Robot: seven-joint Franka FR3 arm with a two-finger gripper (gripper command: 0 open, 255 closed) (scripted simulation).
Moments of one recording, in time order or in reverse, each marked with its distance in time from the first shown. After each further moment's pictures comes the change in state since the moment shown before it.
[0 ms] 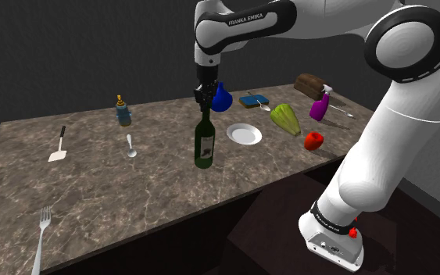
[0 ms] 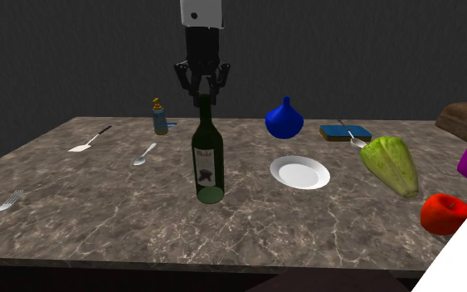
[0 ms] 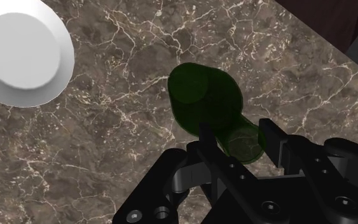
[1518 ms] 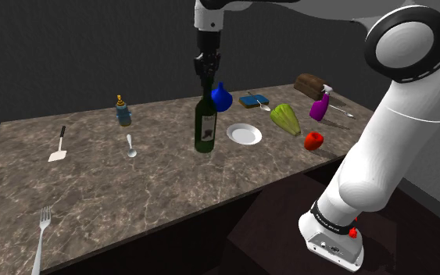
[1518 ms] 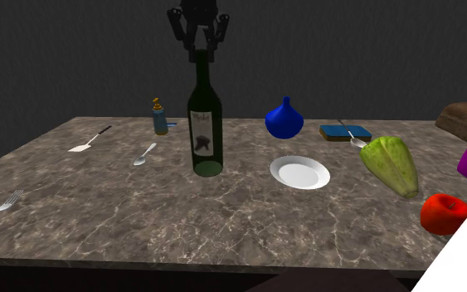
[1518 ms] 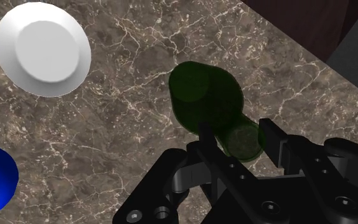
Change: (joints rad) arm 0.000 0.001 0.000 0.267 -0.002 -0.266 0.014
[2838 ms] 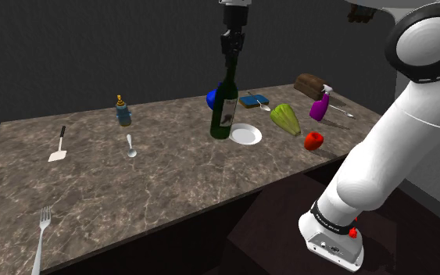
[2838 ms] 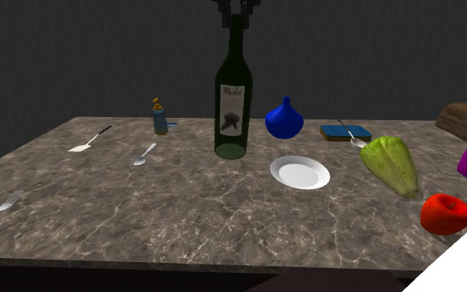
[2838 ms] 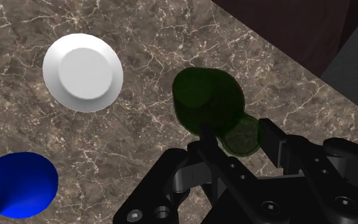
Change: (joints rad) arm -0.062 -0.115 -0.058 0.044 -0.008 -0.166 -0.111
